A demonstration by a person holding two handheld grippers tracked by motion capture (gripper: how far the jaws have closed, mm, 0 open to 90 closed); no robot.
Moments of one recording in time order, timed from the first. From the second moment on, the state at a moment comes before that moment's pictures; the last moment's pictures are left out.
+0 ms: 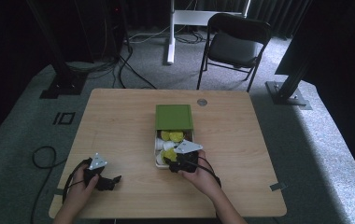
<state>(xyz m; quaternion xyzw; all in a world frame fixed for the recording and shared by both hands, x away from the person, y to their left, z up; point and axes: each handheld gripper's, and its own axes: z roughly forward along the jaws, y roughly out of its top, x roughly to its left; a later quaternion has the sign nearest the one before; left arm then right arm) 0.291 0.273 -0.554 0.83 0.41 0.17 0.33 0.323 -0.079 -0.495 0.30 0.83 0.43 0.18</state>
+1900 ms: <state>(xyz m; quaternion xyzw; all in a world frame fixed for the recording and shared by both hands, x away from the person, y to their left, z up) 0.292 0.273 -0.554 0.83 0.41 0.17 0.33 0.384 -0.174 -0.437 0.42 0.70 0.49 0.30</state>
